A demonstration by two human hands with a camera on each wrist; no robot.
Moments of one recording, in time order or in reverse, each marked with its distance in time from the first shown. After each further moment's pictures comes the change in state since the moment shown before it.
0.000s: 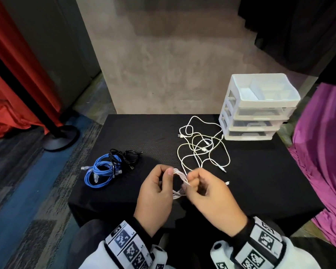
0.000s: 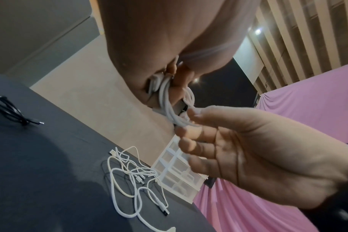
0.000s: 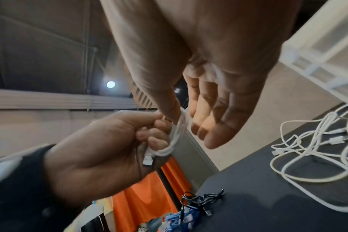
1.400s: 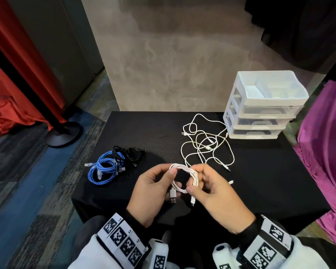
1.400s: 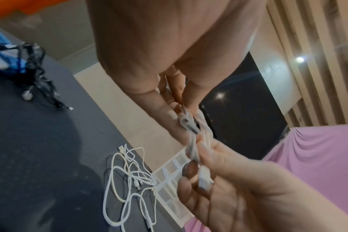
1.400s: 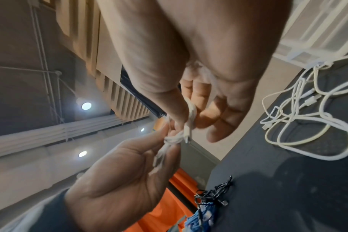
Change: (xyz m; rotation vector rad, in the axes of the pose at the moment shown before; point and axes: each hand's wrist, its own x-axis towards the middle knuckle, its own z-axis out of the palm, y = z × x) left_hand 0.010 0.002 -0.019 -0.388 -0.128 -0.359; right_hand 0.006 0.002 -0.002 0.145 -0.117 0.033
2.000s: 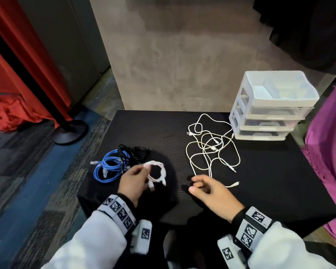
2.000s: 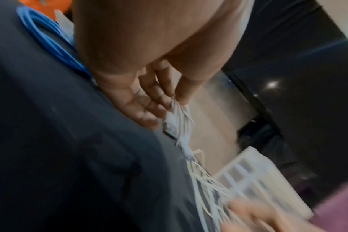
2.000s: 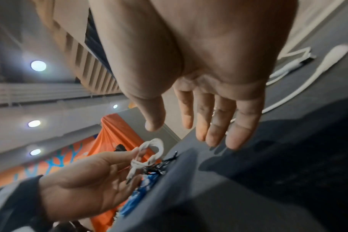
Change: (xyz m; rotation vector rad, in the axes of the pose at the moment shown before) left_hand 0.062 -0.044 -0.074 0.016 0.399 -0.195; right_hand 0.036 0.081 -0.005 -0.172 -0.007 0.218
